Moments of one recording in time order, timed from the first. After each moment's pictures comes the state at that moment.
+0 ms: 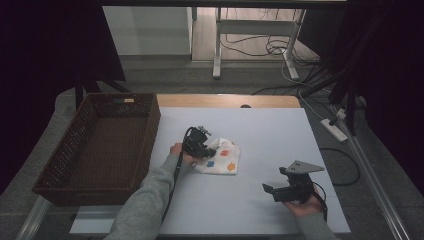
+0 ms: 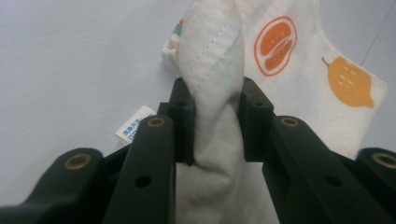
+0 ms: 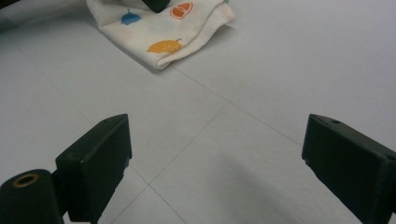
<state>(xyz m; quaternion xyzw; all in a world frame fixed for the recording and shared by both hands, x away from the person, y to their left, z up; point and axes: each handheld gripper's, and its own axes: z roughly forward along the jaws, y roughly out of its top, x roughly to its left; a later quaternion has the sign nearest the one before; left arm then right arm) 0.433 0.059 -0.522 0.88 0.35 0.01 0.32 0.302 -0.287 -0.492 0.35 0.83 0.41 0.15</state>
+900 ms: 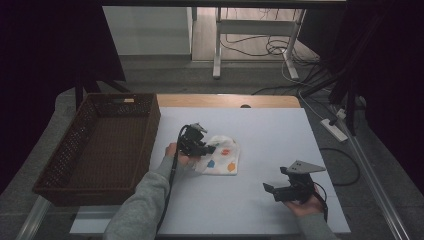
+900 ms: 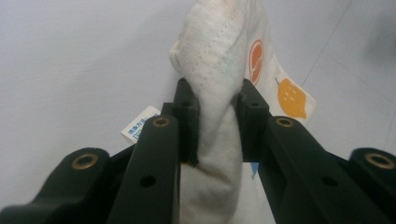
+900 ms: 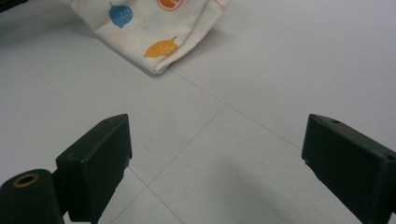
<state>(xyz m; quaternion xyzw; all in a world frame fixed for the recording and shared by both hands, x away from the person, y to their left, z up) 0.410 0.070 -0.490 0.86 0.35 0.02 0.37 0.301 -0.288 -0.491 0.36 0.82 0.41 0.15</state>
